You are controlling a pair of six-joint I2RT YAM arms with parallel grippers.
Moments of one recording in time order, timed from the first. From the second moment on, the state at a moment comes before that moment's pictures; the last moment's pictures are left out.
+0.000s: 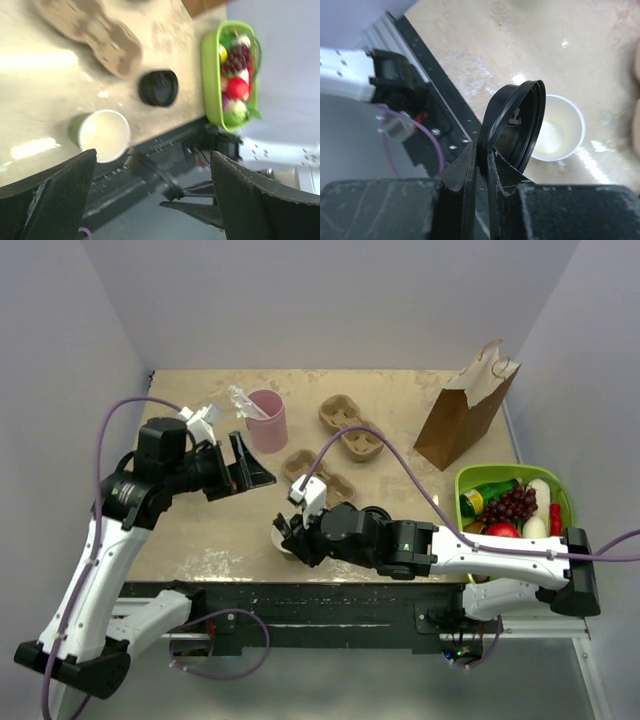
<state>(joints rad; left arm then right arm) -0.32 0.98 1.27 -0.95 0.48 -0.65 1.38 1.25 1.10 -0.29 0.28 0.41</state>
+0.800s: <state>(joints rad) -0.32 0.58 0.53 -0.59 0.59 -0.78 1.04 1.28 0.86 0.01 -0.13 0.84</state>
